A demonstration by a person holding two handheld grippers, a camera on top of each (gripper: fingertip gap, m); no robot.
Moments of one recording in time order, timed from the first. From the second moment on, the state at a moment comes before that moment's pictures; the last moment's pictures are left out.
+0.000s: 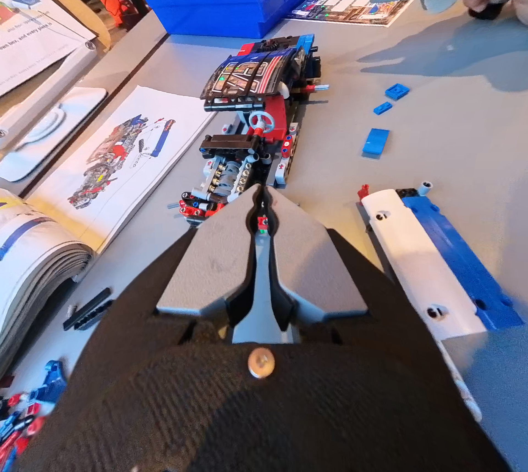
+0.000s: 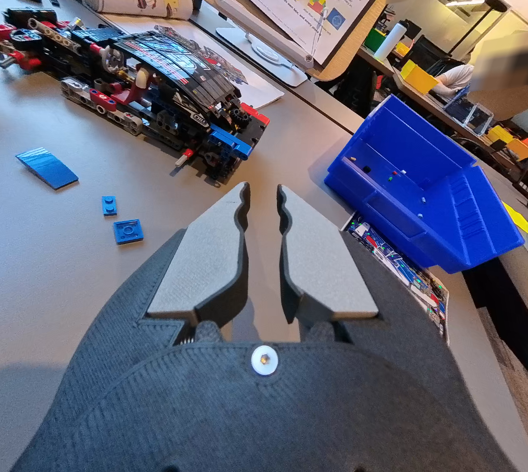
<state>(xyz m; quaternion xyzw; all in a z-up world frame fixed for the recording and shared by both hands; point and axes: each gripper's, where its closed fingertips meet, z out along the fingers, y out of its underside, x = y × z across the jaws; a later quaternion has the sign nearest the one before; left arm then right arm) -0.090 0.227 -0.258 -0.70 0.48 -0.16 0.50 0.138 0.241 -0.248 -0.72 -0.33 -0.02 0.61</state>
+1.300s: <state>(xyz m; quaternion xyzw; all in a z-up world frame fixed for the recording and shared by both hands) -0.024 0.206 -0.299 -0.69 0.60 -0.13 0.38 0.084 0.179 -0.313 -0.76 -0.51 0.19 0.35</state>
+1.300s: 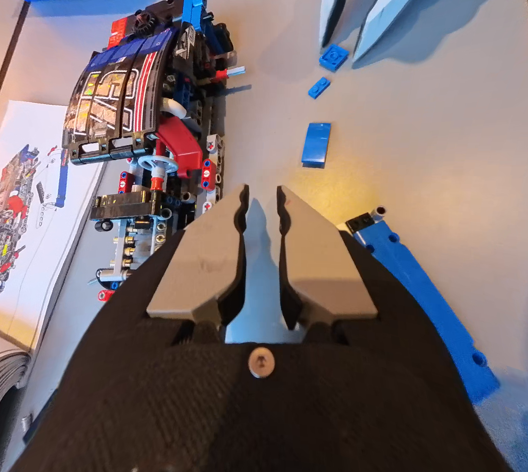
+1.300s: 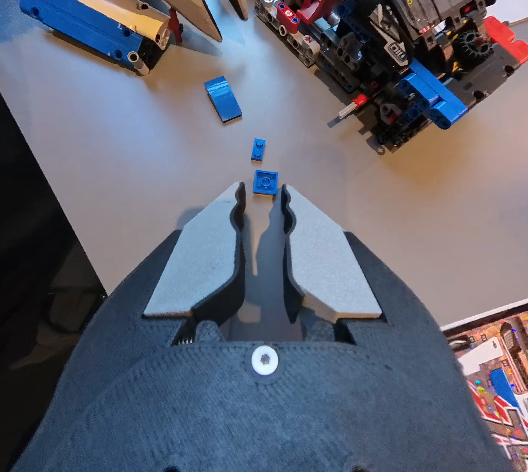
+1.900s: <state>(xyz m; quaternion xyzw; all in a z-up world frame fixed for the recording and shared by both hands) 0.034 0.160 -0.282 -0.53 0.72 -0.07 0.44 0.055 0.159 -0.283 -0.77 -0.42 0.40 0.28</state>
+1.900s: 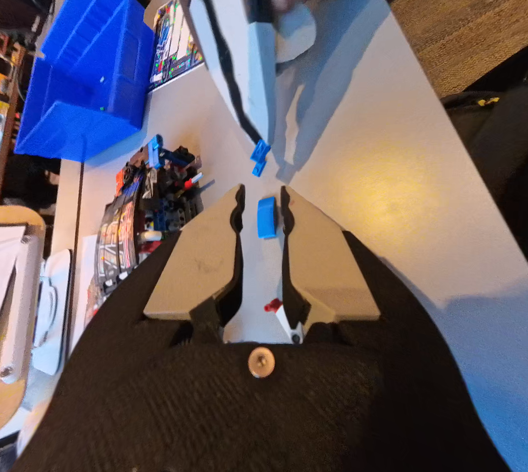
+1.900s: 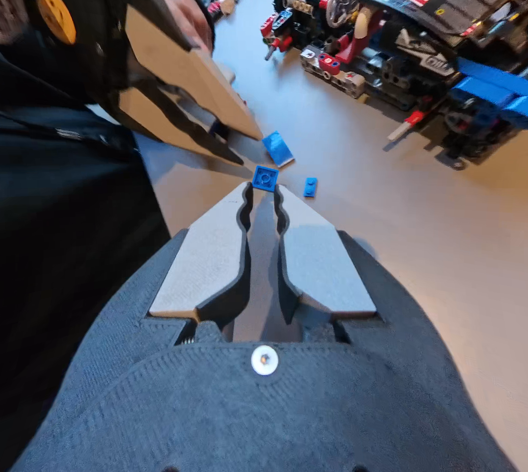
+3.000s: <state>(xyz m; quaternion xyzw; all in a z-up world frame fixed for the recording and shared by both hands) 0.034 0.144 -0.236 -0.68 0.35 -0.63 0.13 0.019 0.152 -0.240 -0.63 -0.60 0.11 0.49</state>
